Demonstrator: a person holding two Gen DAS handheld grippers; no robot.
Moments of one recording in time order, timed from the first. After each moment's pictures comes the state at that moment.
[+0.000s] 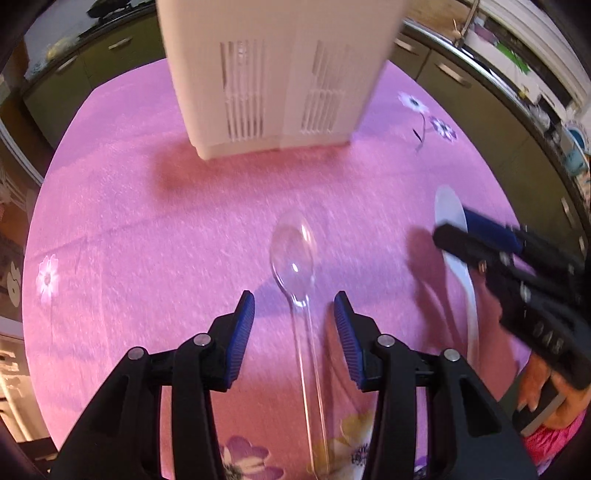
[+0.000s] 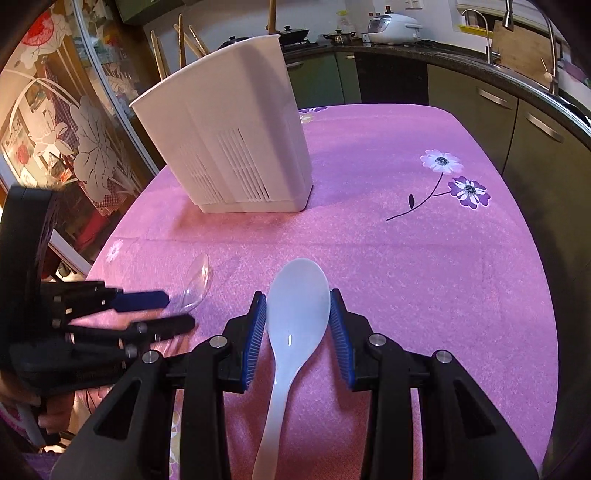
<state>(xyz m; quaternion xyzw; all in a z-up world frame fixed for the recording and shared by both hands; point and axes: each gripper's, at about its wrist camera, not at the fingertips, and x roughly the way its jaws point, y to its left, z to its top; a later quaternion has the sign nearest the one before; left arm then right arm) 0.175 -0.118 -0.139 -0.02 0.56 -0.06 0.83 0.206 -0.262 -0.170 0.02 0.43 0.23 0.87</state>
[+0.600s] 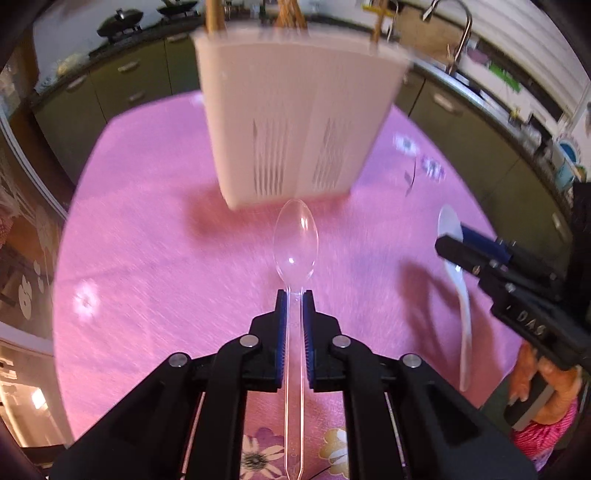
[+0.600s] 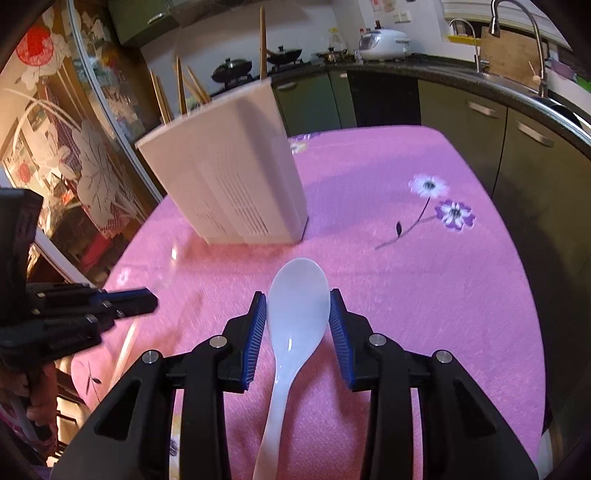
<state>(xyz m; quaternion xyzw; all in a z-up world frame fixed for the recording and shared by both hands) 0.167 -0.086 -0.081 -0.03 0.50 -0.06 0.86 0.203 -0.275 -0.143 0.05 0.39 0.23 0.89</state>
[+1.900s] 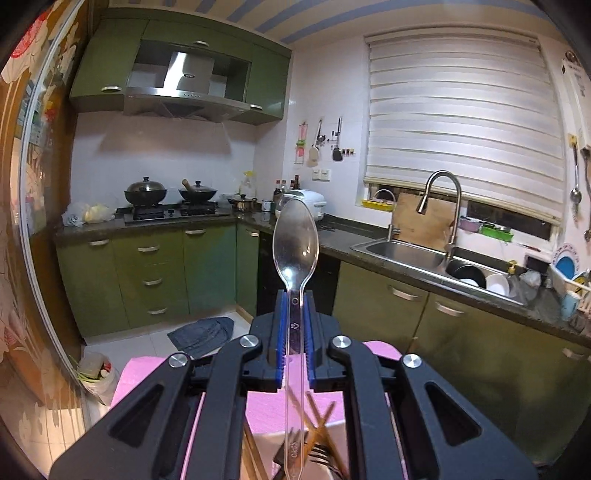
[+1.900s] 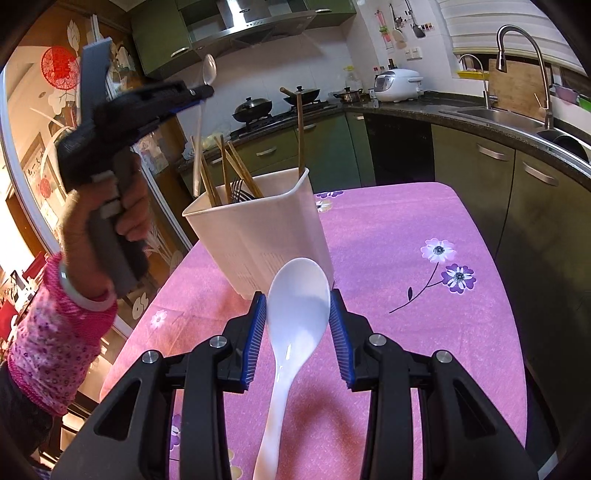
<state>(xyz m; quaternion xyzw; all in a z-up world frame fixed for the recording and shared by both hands) 0.275 -0.078 0.068 -0.04 0.13 -0.02 0.99 0.192 -0.276 -0.083 0.07 0.33 0.26 0.91</state>
